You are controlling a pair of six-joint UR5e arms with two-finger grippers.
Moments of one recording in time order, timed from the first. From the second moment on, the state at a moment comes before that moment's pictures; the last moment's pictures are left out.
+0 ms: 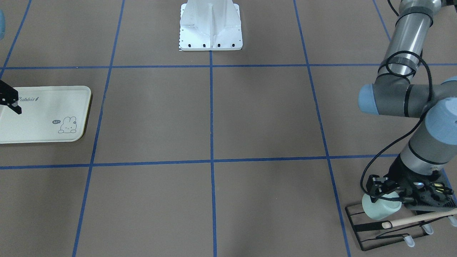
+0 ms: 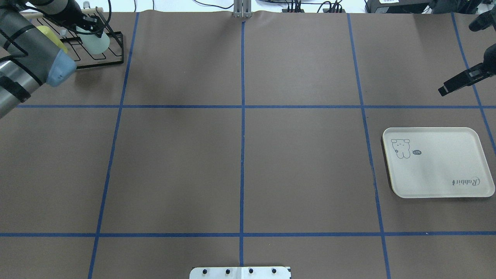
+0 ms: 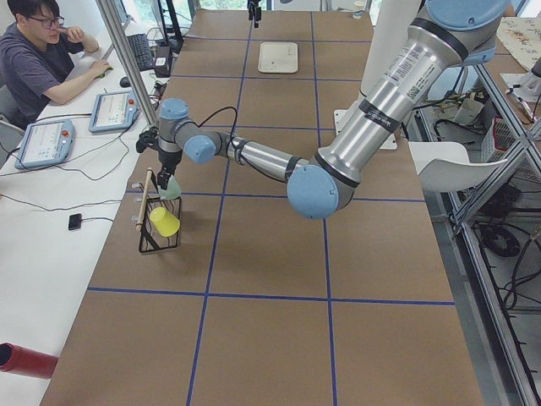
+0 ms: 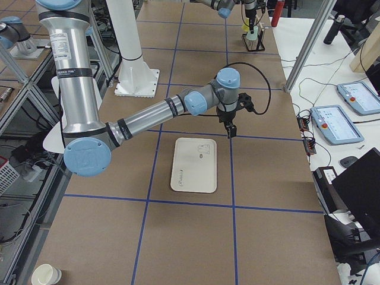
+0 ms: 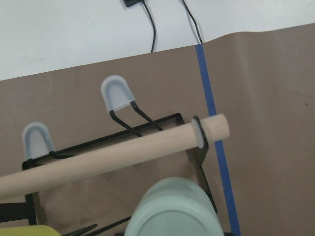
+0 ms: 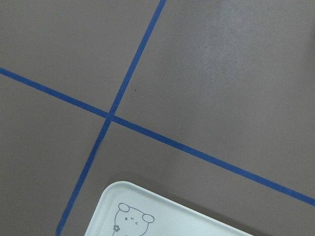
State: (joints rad) left arm -1.12 -2.21 -1.23 -1.96 -1.99 -0.60; right arm 1.22 -1.45 1.89 -1.53 2.29 0.19
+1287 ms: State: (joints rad) left arm -1.22 -2.08 -1.56 -1.95 -2.14 -0.87; right arm 1.13 -1.37 1.89 -1.45 2.28 0.43
